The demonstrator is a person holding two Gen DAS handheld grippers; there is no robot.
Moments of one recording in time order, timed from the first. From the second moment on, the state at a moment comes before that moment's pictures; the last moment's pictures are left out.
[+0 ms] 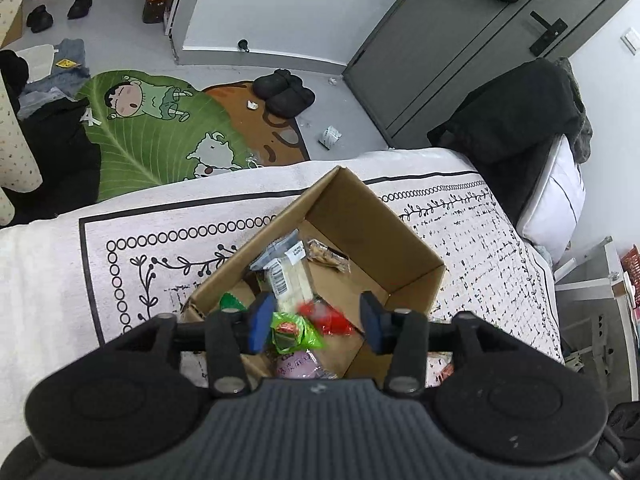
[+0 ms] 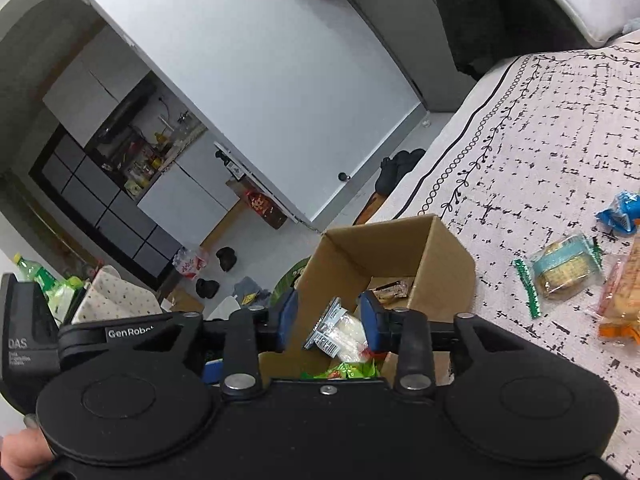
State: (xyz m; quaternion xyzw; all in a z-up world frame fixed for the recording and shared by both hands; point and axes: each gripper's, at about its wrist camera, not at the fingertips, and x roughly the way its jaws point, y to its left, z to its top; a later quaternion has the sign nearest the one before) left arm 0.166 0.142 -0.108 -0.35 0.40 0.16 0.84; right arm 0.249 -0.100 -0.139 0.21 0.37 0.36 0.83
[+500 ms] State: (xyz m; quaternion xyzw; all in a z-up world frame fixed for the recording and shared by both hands) left arm 0.155 0.107 -0.088 -0.31 0.38 0.17 0.85; right arm 0.239 -0.136 -0.109 0.16 0.36 0.34 0.85
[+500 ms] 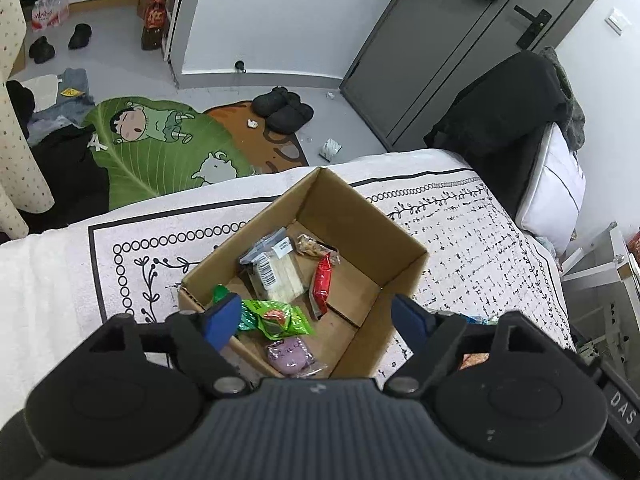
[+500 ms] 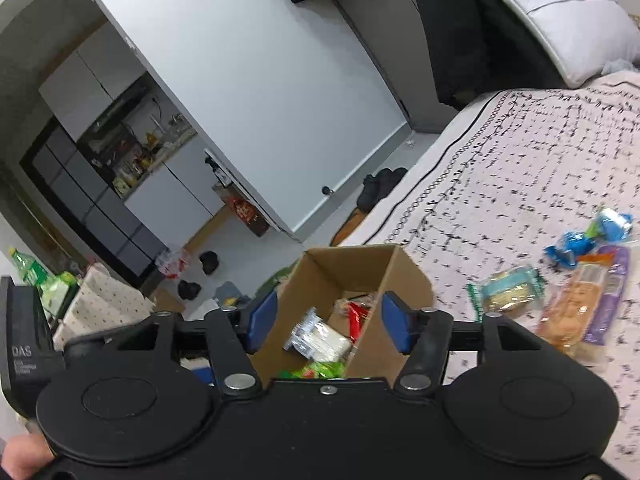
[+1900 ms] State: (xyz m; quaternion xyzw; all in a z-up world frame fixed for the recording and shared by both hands) left arm 0.198 -0.014 -0.094 -0.26 0.39 0.11 0.88; right arm 0.302 -0.279 -0.139 0.16 0.44 0.24 0.85
